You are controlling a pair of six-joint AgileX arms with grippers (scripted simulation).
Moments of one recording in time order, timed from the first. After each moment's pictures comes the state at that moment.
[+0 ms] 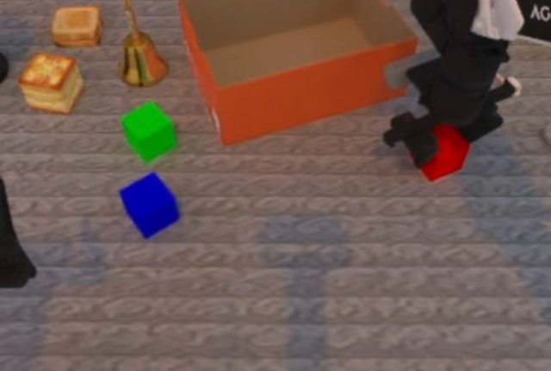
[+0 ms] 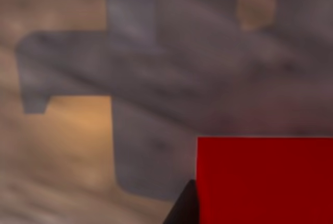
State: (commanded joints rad) left arm 0.00 0.00 0.00 0.00 0.00 0.00; right arm 0.30 2.37 1.79 -0.99 0.00 -0.14
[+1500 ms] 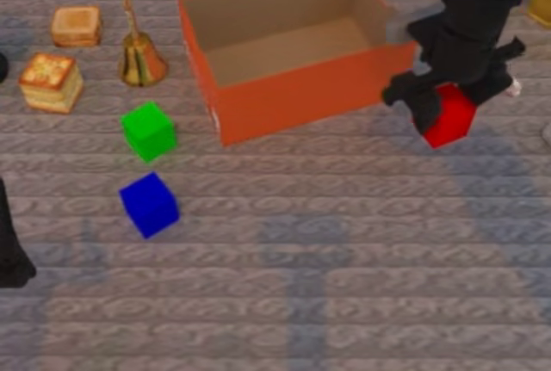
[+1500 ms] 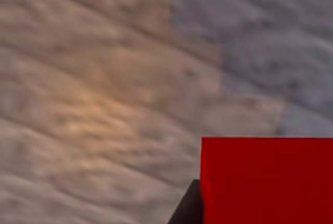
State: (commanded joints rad) left arm 0.00 0.00 0.00 0.00 0.00 0.00; right arm 0.32 2.29 1.98 -1.24 0.00 -0.10
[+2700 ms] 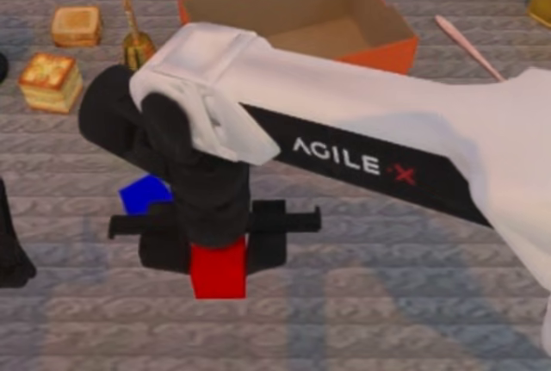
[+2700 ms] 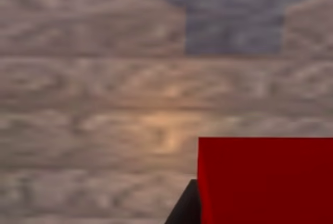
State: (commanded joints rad) left arm 0.00 0.00 0.00 0.00 0.00 0.00; right arm 1.01 2.28 2.05 -1.33 0.03 1.02
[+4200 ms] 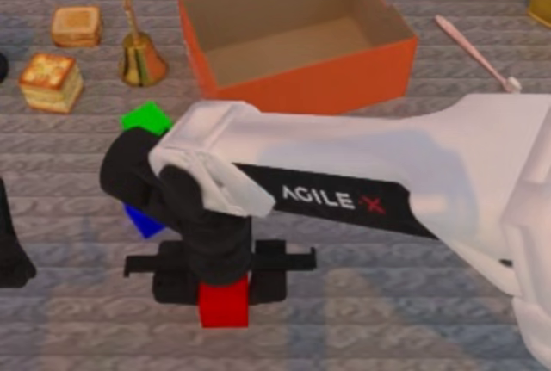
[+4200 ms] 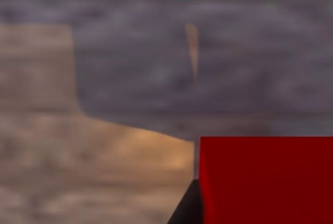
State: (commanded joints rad) left arm 0.00 0.00 0.00 0.00 0.00 0.00; right arm 1.02 2.31 1.83 -1.07 0.03 1.02
